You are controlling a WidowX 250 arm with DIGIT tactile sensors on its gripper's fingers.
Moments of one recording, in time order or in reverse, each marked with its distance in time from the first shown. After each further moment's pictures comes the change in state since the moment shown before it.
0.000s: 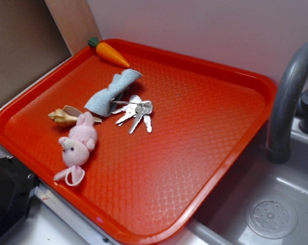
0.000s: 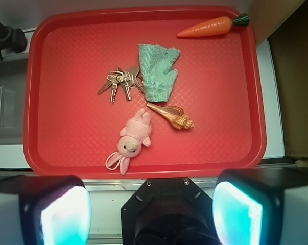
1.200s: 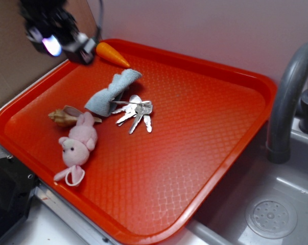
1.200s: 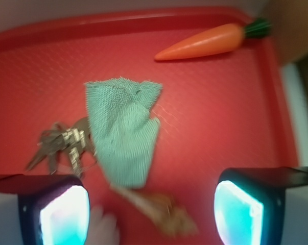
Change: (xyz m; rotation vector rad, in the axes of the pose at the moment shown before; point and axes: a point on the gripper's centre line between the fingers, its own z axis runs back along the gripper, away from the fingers) arm 0.095 0.035 -0.152 0.054 0.001 0.062
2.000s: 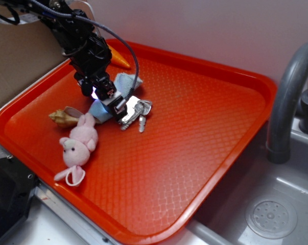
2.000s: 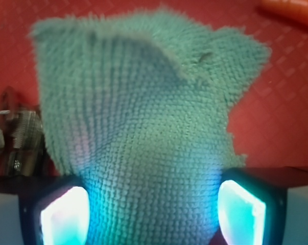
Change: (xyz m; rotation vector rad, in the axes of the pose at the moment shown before) arm 0.005 -0.011 -0.085 -0.052 -0.009 -0.225
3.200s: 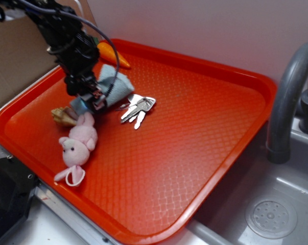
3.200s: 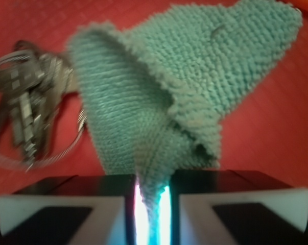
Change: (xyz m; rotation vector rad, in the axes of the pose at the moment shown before) arm -0.021 -0.004 0.035 0.009 0.037 0.016
